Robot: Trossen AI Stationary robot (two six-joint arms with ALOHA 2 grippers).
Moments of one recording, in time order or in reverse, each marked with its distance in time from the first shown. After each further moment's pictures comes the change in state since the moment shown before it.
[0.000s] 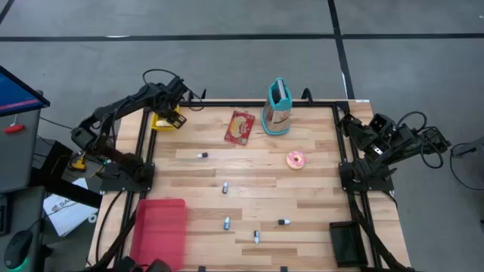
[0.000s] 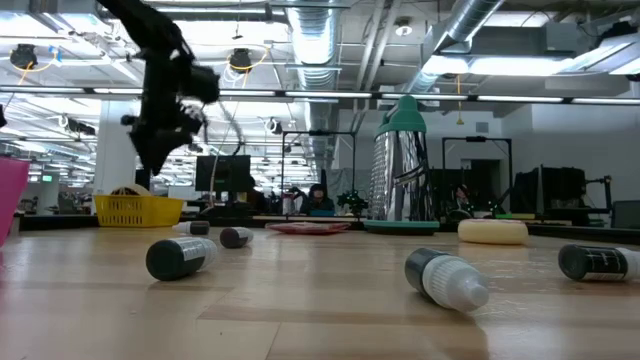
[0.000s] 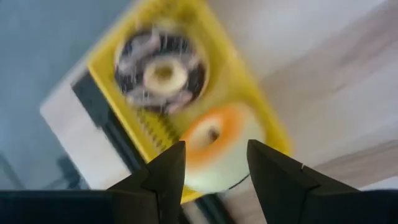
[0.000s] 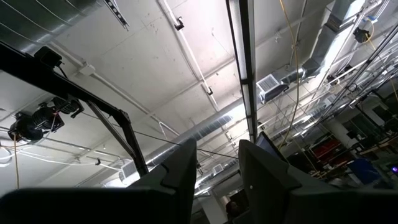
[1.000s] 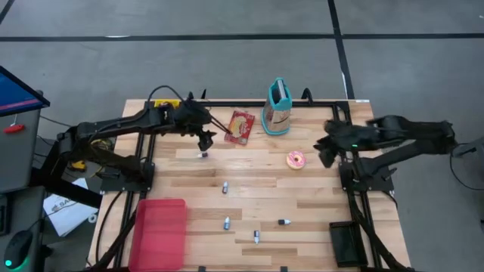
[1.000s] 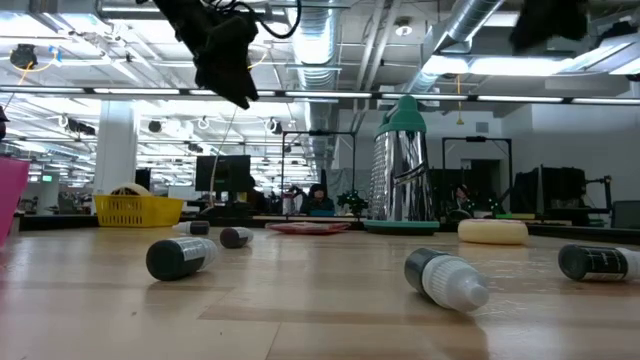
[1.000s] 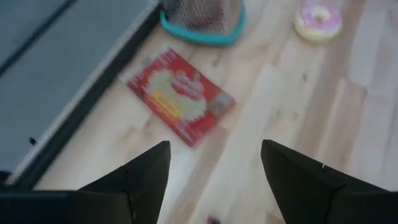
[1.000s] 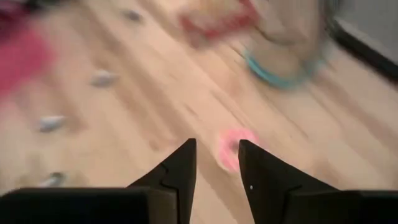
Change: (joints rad) left arm -0.597 -0.205 0.024 0.370 0.206 -0.098; right arm -0.173 0.491 0.722 -2.019 0.041 0.408
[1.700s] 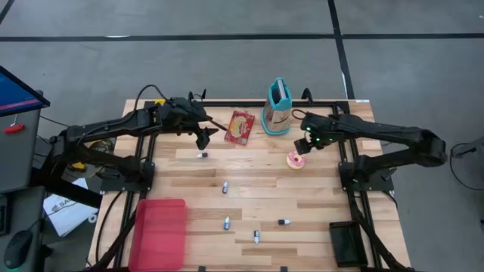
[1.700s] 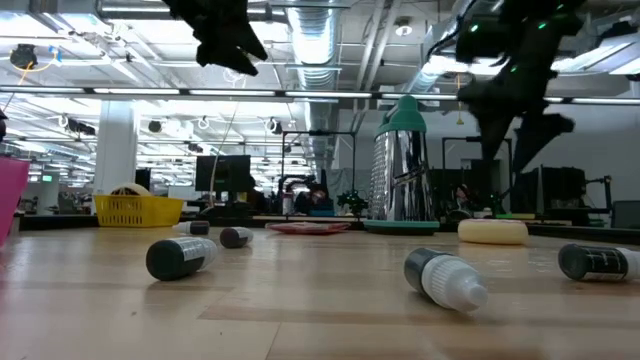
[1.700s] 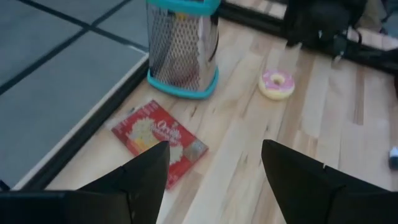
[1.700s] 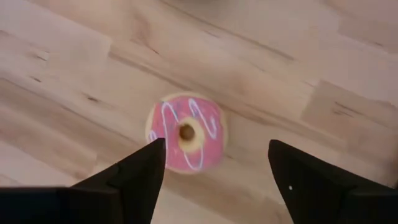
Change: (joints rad) left arm -0.024 -0.099 0.000 0.116 0.018 -0.052; right arm -0.509 0.256 -0.317 0.271 -0.312 0.027
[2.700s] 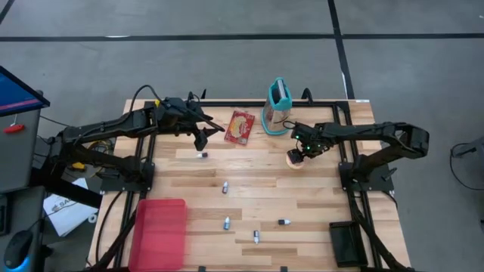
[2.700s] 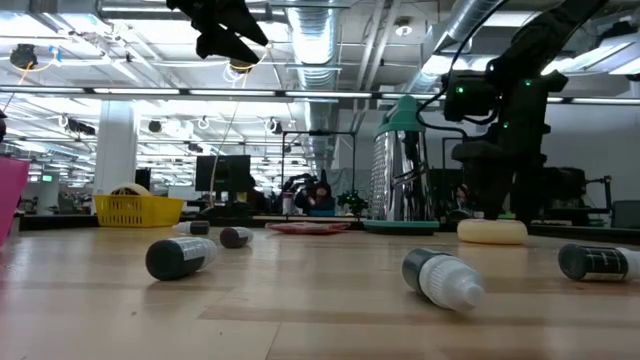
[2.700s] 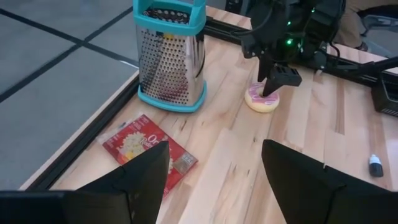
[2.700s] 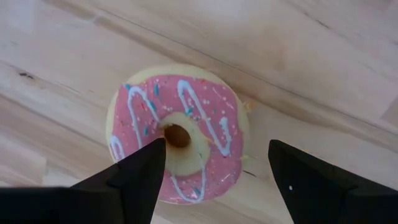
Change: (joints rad) left arm -0.027 -0.035 0.000 0.023 0.009 -0.001; right arm -0.008 0.198 -0.180 0.281 -0.127 -0.015
